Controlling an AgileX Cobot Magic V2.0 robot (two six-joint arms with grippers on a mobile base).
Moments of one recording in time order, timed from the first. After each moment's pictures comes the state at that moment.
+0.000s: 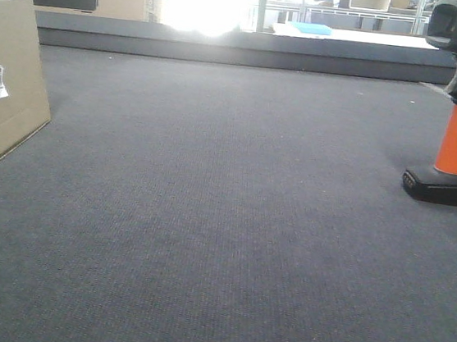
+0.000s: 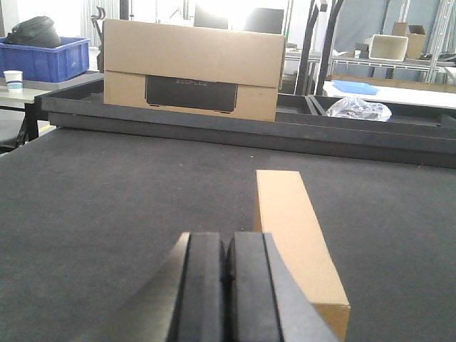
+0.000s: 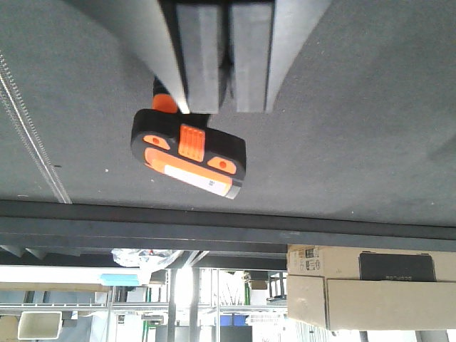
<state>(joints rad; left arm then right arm) 0.06 0.17 -0.36 0.25 0.27 -0.29 0.15 0.31 -0.29 -0.12 0.08 0.19</state>
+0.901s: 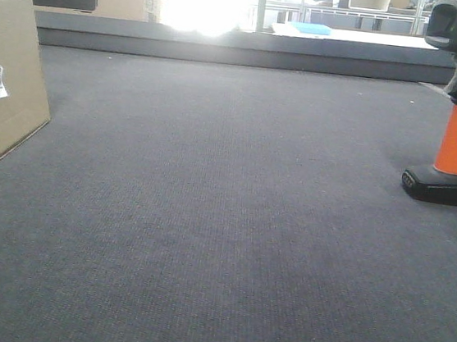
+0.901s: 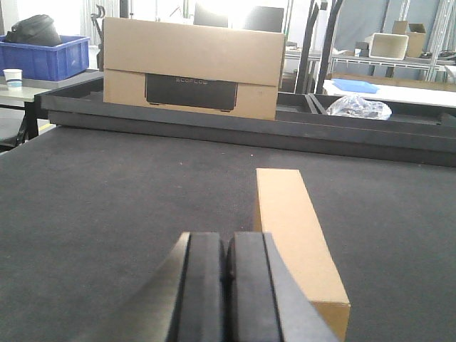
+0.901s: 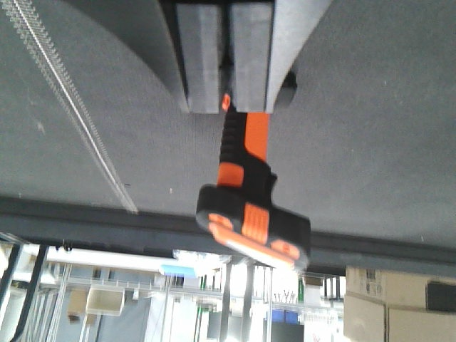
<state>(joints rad) 0.06 0.17 -0.36 0.25 0.27 -0.29 0.00 0.01 0.00 0.06 0.04 -0.09</state>
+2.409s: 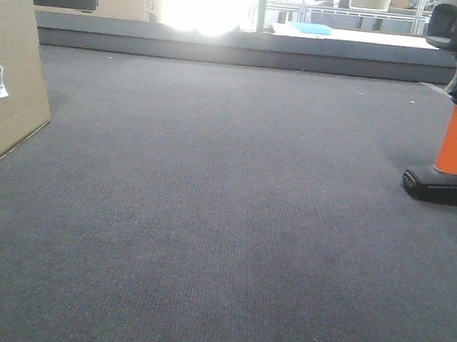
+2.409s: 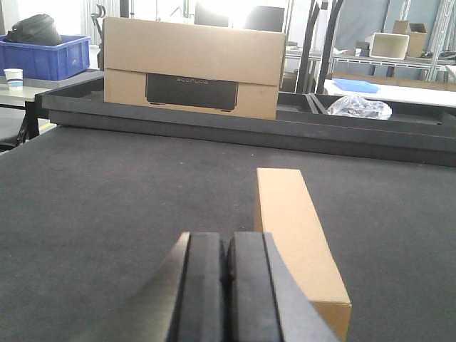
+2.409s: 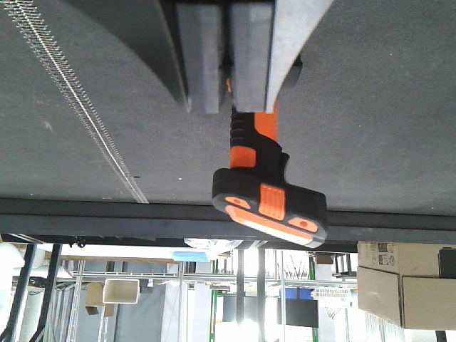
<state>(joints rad) 0.06 0.17 -0.36 0.25 0.27 -0.29 -0.04 0.01 0.00 0.07 0.02 -0.03</state>
